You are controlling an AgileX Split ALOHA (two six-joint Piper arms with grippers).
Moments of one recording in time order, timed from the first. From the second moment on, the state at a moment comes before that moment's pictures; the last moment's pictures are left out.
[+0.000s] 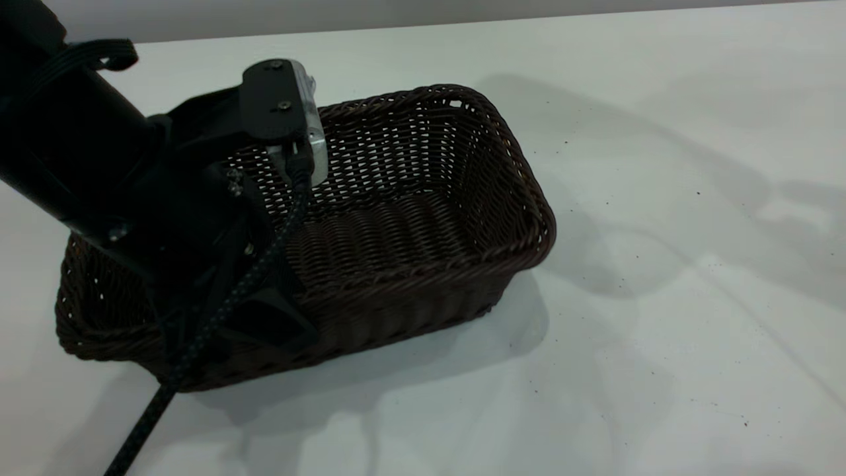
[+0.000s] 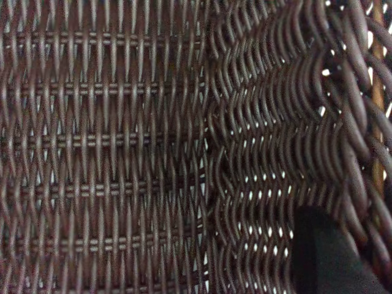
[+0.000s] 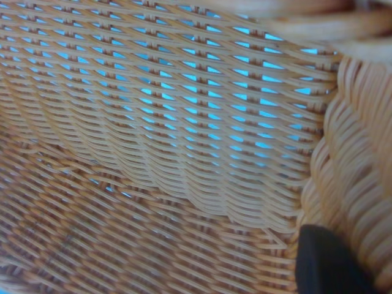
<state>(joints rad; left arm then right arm) -0.50 1.76 -0.67 -0.90 0.50 1.57 -0.13 1.48 -0.76 1.46 0.78 -0.77</state>
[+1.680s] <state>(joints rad) -0.63 1.76 -0.67 -0.95 0.38 1.57 -0.13 1.48 -0.76 1.46 0.84 -0.81</state>
